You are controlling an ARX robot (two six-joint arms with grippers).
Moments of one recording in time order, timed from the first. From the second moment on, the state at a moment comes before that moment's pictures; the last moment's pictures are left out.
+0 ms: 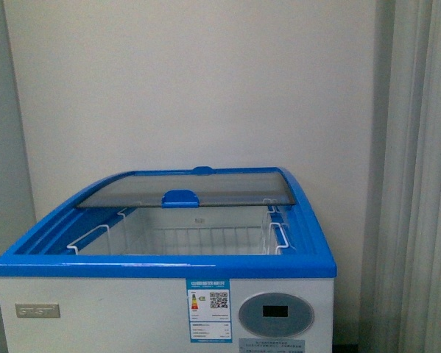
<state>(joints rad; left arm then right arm) 0.00 0.01 0.01 0.00 0.00 0.00 0.00 0.08 0.08 -0.02 0.00 -0.01</state>
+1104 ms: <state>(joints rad) 0.00 0.01 0.01 0.00 0.00 0.00 0.00 0.01 0.02 0.00 0.00 -0.01</state>
